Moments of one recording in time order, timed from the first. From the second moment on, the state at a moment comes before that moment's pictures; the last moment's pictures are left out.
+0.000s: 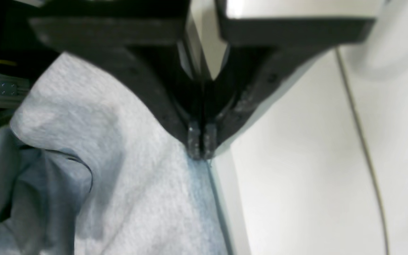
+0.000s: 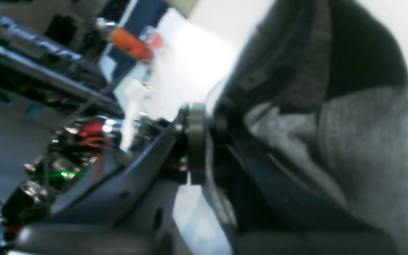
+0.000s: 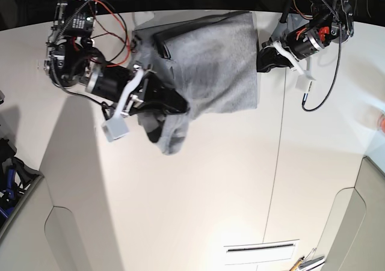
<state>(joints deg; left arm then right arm) 19.0 -8.9 -20.7 88.7 -45.7 -33.9 56.1 -6.8 -1.6 7.2 105.0 61.6 34.0 -71.6</state>
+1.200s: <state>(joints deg) 19.0 -8.9 -20.7 88.7 -45.7 -33.9 56.1 -0.2 -0.7 7.3 105.8 34.0 32.5 -71.0</state>
